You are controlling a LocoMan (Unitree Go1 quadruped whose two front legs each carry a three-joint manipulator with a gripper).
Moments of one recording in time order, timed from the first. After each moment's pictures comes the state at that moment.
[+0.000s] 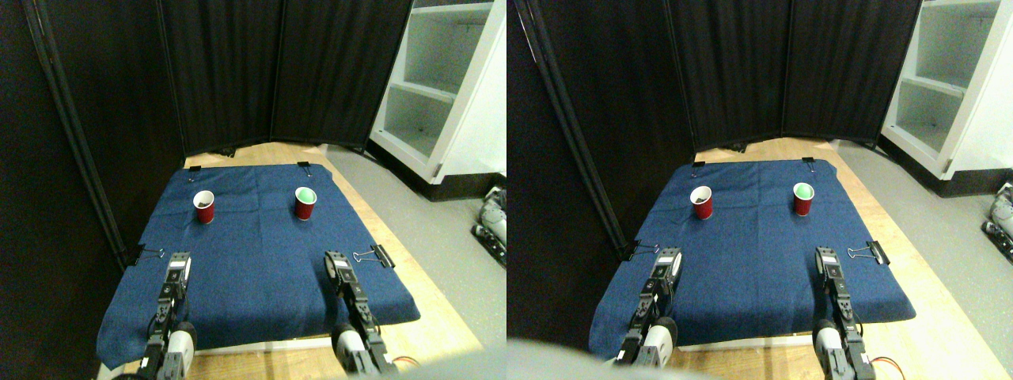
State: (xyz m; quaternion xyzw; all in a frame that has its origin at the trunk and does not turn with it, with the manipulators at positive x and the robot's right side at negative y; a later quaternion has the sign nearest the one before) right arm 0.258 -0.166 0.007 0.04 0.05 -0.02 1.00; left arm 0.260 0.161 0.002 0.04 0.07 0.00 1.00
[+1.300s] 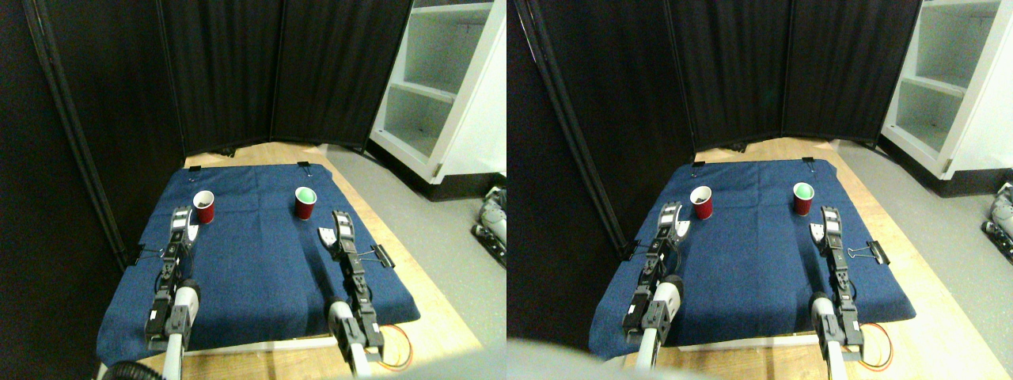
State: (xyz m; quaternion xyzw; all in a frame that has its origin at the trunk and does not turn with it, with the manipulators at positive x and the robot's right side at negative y) right arm 0.295 -0.162 0.052 0.13 -0.14 0.04 0.98; left arm 0.305 0.148 0.052 -0.08 -0.05 -0.04 0.99
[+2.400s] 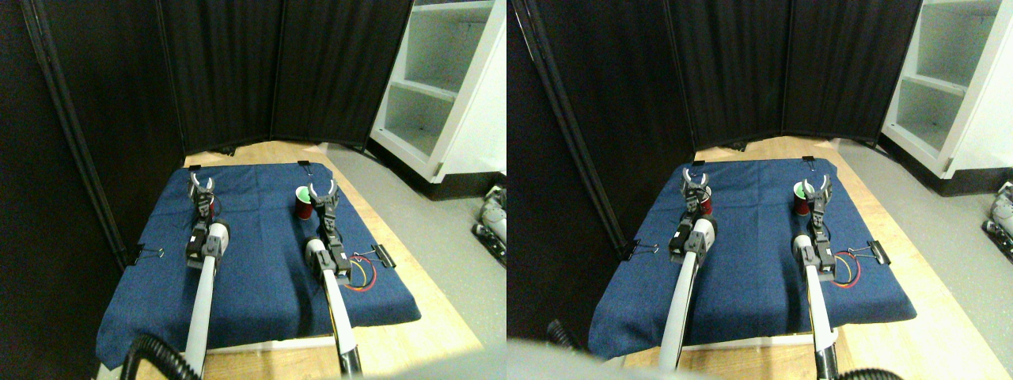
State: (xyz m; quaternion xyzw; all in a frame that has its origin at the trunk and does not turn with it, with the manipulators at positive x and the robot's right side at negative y) right arm 0.367 -0.164 0.063 0.55 -0.14 -0.09 0.82; left arm 0.379 0.127 0.068 -0.52 -0.09 0.12 0.84
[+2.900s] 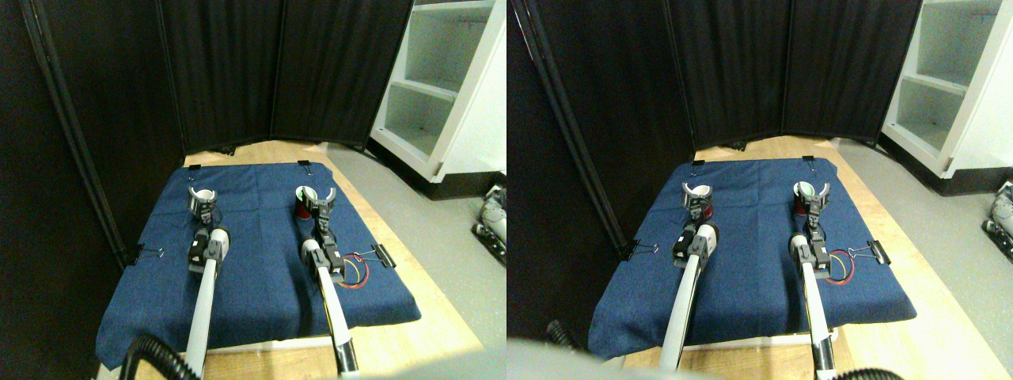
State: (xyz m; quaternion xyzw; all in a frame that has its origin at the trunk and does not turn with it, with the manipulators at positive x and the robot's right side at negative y) right arm 0.376 -0.162 0.043 0.65 -0.13 -0.08 0.75; left arm 0.376 0.130 0.034 -0.57 -0.04 0.14 0.81
